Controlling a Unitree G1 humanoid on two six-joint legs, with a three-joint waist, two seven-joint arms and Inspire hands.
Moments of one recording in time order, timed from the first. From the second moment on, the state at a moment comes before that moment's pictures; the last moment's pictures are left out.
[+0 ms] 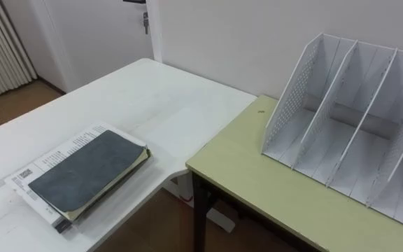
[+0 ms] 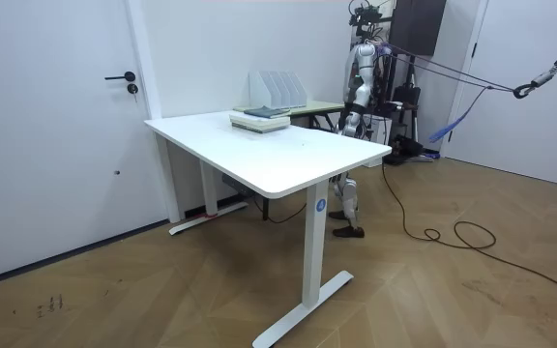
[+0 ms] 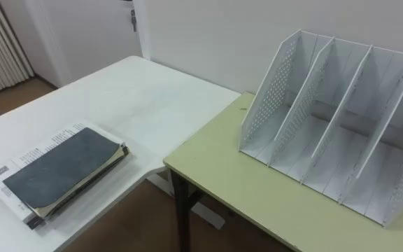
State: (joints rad) left arm 0.19 0.22 0.05 1.13 -0.25 0.10 -0.10; right arm 0.13 -0.21 0.06 1.32 -0.32 0.24 0.19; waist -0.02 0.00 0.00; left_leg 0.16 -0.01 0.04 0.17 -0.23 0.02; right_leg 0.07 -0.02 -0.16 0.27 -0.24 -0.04
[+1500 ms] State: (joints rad) left arm 0.12 0.21 -0.18 0.93 0.29 0.04 -0.09; right arm 0.08 -0.22 0.07 1.32 -0.32 0.12 0.18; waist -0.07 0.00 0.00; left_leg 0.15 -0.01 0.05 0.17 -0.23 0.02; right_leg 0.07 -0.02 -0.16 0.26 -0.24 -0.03
